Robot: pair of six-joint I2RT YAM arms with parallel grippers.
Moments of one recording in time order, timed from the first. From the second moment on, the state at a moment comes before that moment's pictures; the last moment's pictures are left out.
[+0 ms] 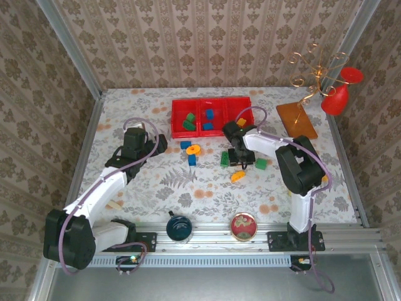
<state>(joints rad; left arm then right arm) -0.35 1.15 0.72 -0.23 -0.13 -0.49 0.49 1.95 1.30 -0.82 0.13 0.49</state>
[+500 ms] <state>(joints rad) -0.34 1.14 0.72 -0.23 -0.13 -0.49 0.46 1.91 1.46 -0.85 0.24 0.43</state>
